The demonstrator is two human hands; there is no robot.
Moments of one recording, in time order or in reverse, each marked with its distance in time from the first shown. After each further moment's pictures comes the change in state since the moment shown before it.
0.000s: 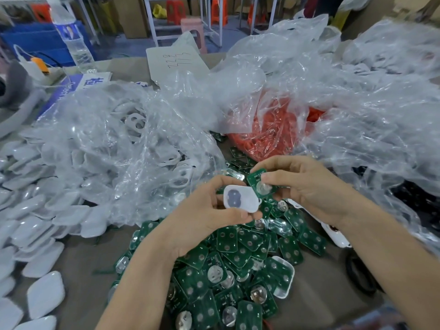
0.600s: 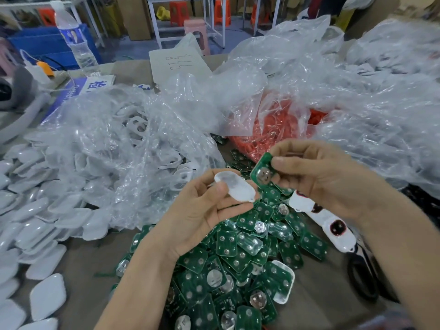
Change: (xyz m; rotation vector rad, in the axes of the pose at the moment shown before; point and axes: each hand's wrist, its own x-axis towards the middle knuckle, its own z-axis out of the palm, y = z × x) left_hand 0.000 0.010 0.002 -0.562 -0.052 0.171; right_hand -0.007 -0.028 -0.012 0.239 -0.125 -0.046
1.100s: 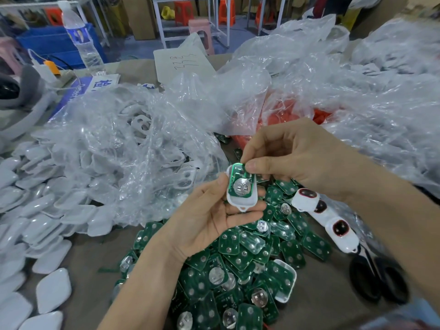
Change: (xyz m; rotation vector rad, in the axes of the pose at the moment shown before) left_hand 0.000 -0.006 0.007 -0.086 -0.076 -0.065; right_hand 0.012 -0.026 0.032 -0.604 -0.020 -0.174
